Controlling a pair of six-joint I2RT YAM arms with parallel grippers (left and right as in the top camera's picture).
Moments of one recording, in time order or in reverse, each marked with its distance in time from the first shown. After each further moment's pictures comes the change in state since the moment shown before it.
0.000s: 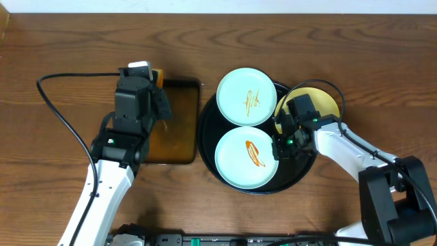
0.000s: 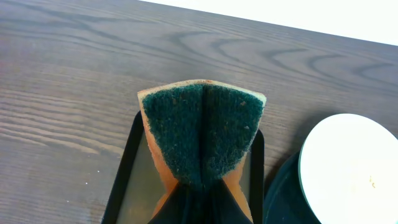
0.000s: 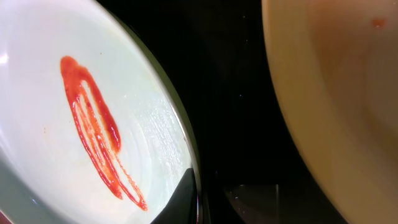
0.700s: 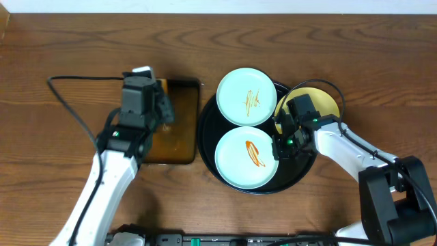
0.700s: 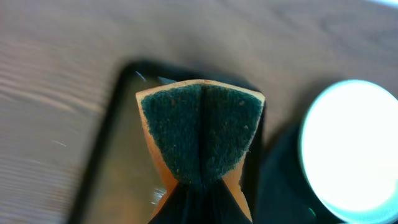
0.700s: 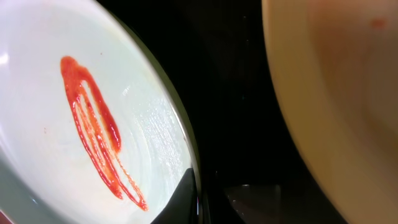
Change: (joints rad) left arm 0.000 0.097 0.000 -0.073 0.086 -0.105; right arm 0.000 0.000 0.000 0.001 -0.006 0.000
